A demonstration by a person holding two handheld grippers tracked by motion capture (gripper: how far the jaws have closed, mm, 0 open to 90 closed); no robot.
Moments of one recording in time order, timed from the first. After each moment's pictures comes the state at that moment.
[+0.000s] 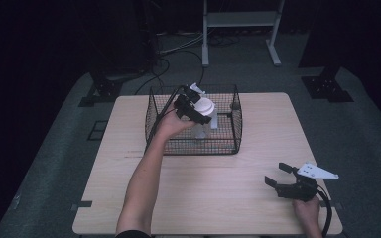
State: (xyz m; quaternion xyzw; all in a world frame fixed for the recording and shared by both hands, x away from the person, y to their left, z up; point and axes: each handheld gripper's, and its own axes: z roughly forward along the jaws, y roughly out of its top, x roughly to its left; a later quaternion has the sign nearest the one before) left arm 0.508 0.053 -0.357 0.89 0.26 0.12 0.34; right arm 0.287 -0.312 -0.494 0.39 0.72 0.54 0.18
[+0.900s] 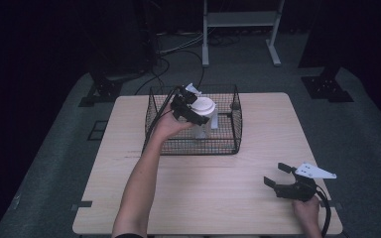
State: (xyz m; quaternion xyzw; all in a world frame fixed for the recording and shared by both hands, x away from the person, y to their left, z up) left arm 0.504 0.066 -0.356 0.89 0.27 0.13 0.36; right arm 0.287 -0.309 -0.495 0.39 0.73 0.53 0.18
